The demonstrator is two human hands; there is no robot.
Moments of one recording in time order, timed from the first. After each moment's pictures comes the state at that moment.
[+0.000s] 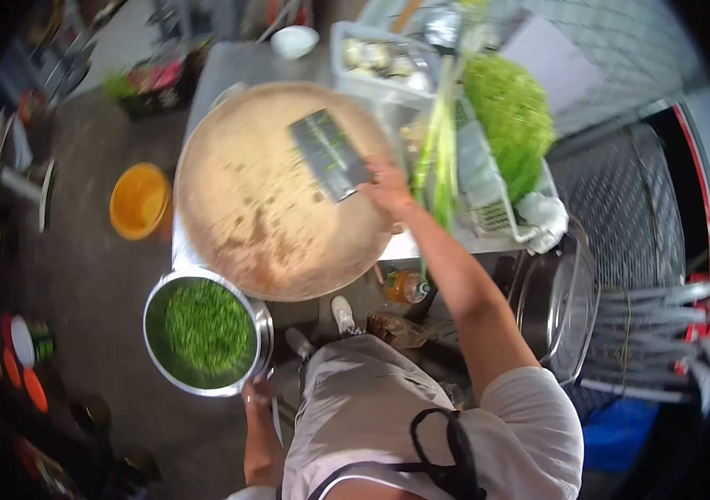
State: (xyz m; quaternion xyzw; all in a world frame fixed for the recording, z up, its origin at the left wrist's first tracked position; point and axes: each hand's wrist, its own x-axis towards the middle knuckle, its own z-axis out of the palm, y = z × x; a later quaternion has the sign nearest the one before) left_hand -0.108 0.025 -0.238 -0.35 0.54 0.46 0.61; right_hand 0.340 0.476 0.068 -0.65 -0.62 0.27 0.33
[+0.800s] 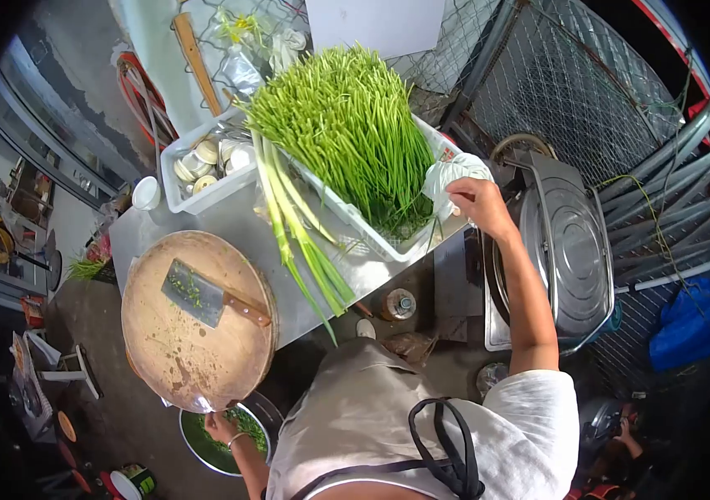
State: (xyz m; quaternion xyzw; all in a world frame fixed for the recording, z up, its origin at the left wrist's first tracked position) left_hand 0.040 0.264 0.035 0.14 0.78 0.50 0.33; right_hand 0.773 0.253 0.270 -0.77 -0.51 0.12 0.37
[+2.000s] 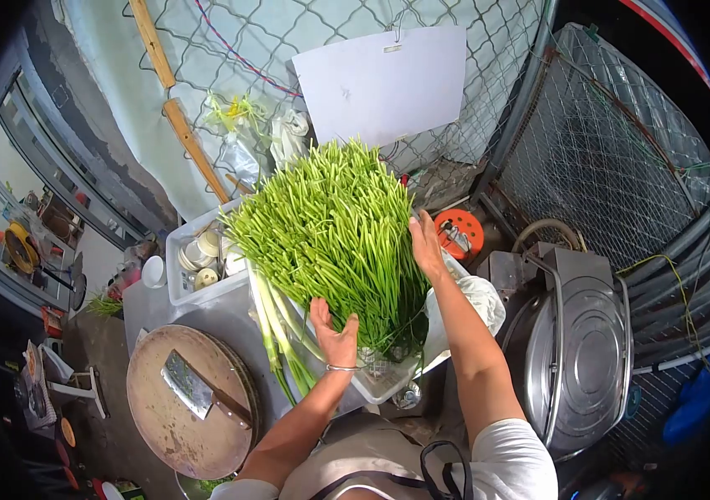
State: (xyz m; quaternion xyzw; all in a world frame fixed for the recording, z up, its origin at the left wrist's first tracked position) left_hand 0.640 0.449 0.141 0.52 0.45 0.51 0.52; right_hand 0.920 0.493 0.151 -0.72 -0.35 0.20 0.56
